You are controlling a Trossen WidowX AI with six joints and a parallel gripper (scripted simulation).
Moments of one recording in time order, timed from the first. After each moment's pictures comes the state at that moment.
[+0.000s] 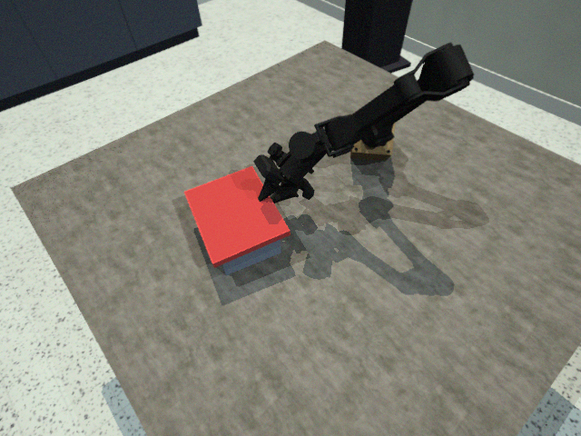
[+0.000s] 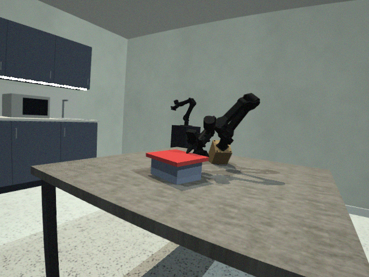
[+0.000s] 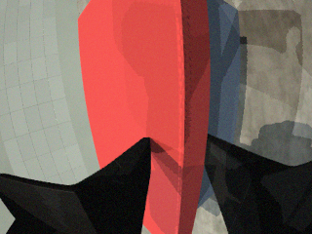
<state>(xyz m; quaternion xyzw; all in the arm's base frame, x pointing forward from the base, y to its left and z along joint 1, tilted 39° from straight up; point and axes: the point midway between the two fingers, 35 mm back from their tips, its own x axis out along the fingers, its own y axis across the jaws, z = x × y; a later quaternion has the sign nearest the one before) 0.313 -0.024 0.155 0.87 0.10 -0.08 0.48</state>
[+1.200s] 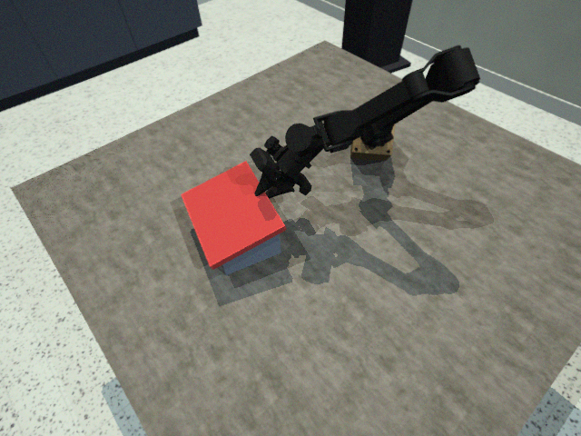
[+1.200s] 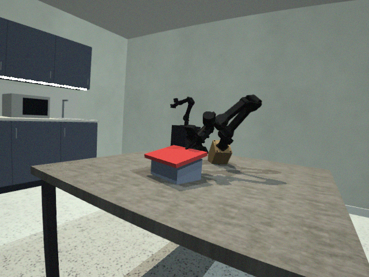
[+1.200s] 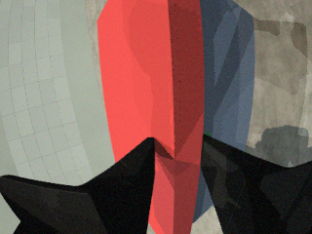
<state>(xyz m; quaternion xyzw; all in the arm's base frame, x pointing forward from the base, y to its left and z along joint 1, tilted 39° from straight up) 0.311 -0.037 0.175 0.87 0.10 -0.08 0.48</state>
